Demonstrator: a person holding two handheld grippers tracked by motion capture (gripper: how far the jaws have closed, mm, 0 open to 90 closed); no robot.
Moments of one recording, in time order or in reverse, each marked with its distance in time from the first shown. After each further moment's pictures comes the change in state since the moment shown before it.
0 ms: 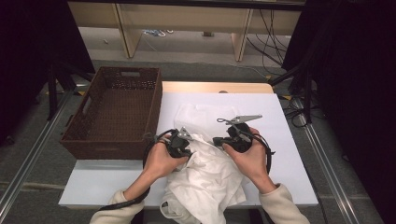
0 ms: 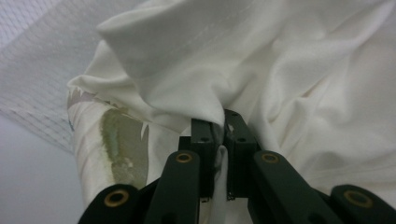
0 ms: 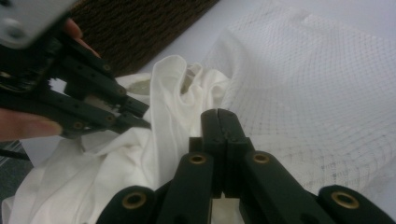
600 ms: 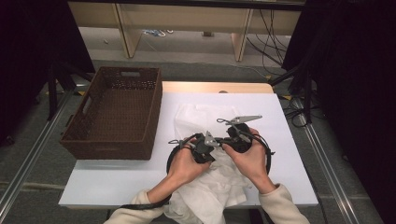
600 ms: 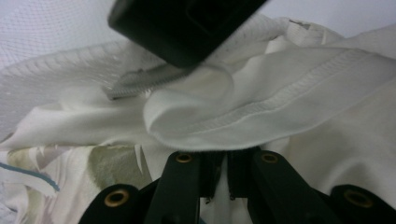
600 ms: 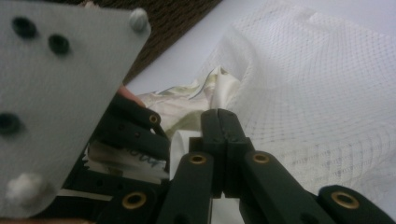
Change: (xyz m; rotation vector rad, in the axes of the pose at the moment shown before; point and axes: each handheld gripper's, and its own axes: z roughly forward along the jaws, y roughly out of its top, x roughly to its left) left arm -0.043 0.034 0.038 -0.016 0.031 0.091; right arm -0.001 -0.001 0.002 -0.004 0.014 -0.006
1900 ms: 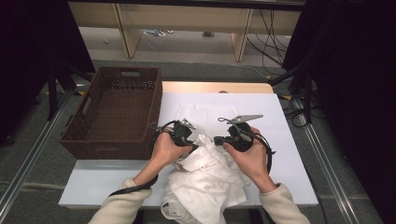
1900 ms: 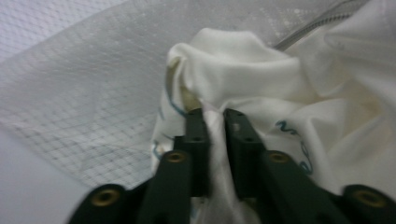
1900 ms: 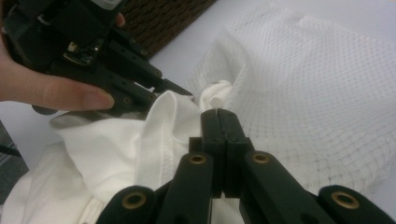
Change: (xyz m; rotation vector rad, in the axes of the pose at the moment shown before) left arm 0.070 -0.028 -0.012 0.028 -0.018 -0.182; right arm -0.003 0.001 -0.002 0.002 -0.015 -0.006
